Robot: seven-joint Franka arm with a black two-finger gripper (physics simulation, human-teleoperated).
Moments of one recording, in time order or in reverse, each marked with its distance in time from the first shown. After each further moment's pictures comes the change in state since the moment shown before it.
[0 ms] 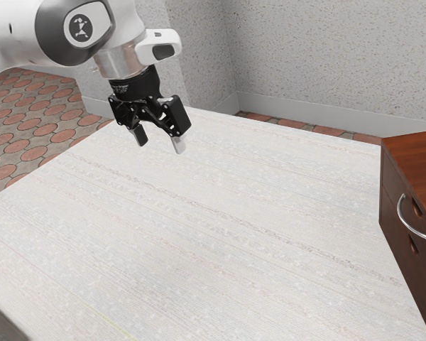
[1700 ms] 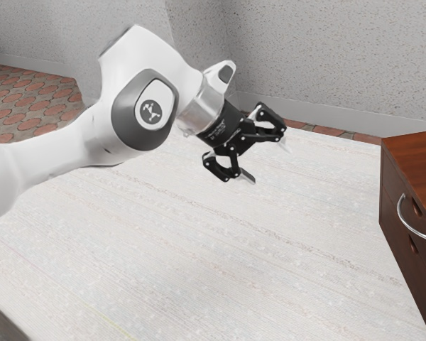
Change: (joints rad) arm 0.030 -0.034 -0.191 -0.389 -0.415 0.725 -0.644
